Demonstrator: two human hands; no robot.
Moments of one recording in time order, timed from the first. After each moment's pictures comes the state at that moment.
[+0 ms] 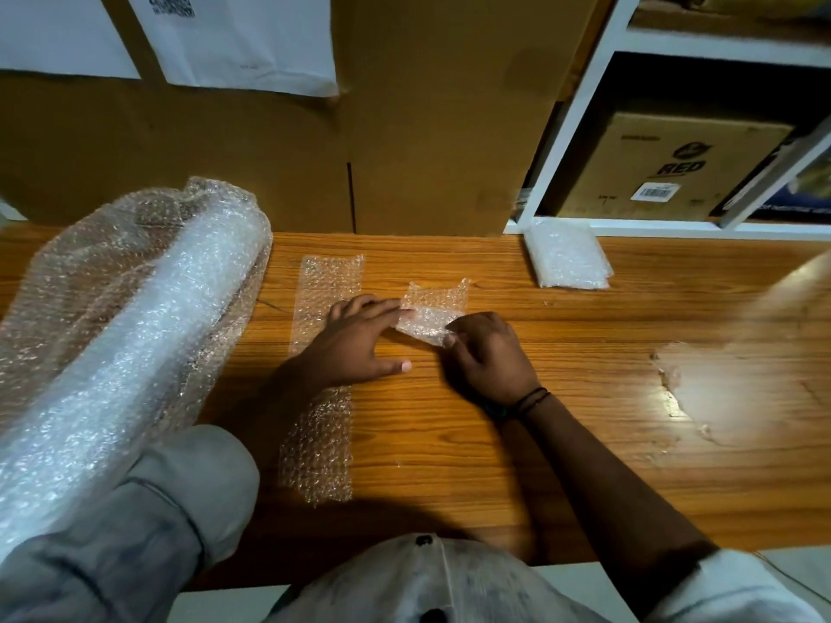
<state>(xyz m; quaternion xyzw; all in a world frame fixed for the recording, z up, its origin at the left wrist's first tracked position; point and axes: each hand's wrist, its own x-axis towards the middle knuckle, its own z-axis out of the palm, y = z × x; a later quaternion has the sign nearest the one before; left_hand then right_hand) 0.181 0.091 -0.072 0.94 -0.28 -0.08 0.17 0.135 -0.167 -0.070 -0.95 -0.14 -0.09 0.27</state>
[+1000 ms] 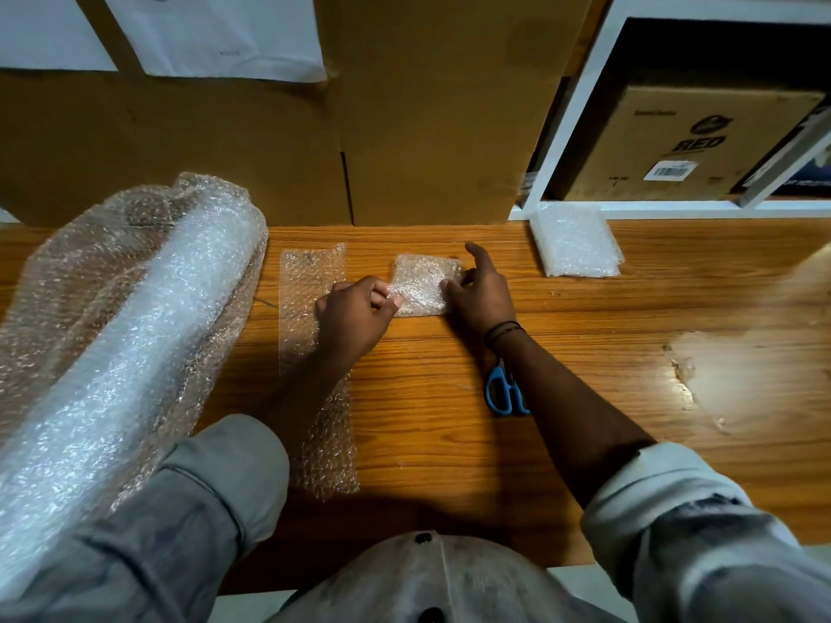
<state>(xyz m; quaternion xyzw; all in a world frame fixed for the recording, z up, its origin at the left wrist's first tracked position) 0.202 0.066 -0.077 0.93 -0.02 0.07 0.37 0.215 -0.144 -0.053 -0.89 0.09 -0.02 0.45</state>
